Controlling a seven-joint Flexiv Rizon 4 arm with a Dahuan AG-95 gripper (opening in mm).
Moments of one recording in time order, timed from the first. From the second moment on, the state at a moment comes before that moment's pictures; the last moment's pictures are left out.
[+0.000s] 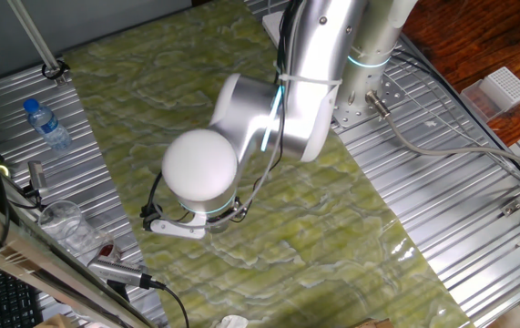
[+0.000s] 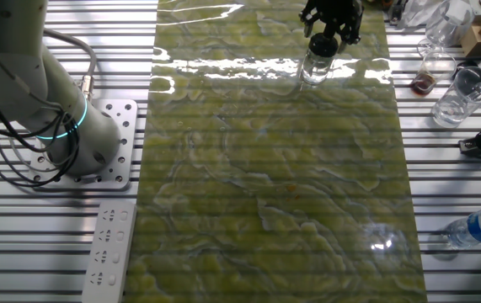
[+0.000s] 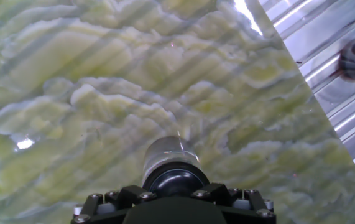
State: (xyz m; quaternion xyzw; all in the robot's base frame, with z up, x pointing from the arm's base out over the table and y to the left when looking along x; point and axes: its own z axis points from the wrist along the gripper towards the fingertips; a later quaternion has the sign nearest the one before) arm 0.548 0.202 0.099 0.45 -0.88 0.08 0.08
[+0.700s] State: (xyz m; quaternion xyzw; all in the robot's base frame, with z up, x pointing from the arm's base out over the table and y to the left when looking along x) arm 0.554 0.203 0.097 0.45 -0.89 0.07 0.08
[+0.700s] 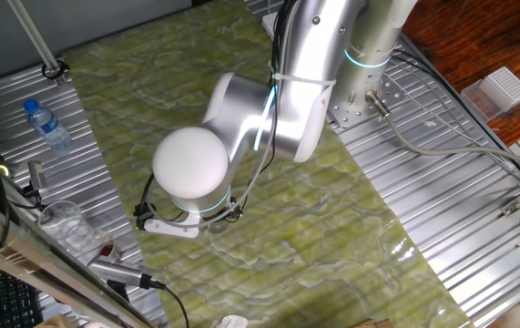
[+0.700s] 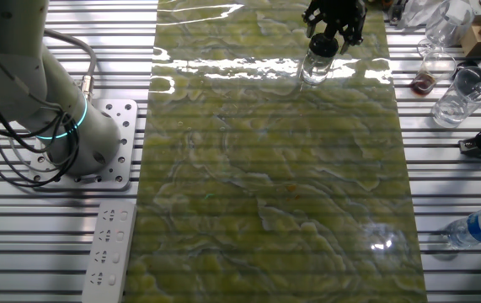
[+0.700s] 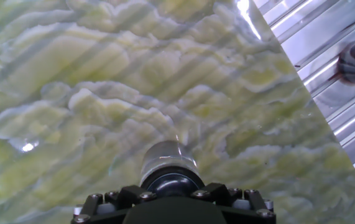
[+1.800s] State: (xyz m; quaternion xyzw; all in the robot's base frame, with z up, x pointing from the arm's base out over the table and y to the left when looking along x) arm 0.552 0.202 0.111 0.44 -0.89 0.05 0.08
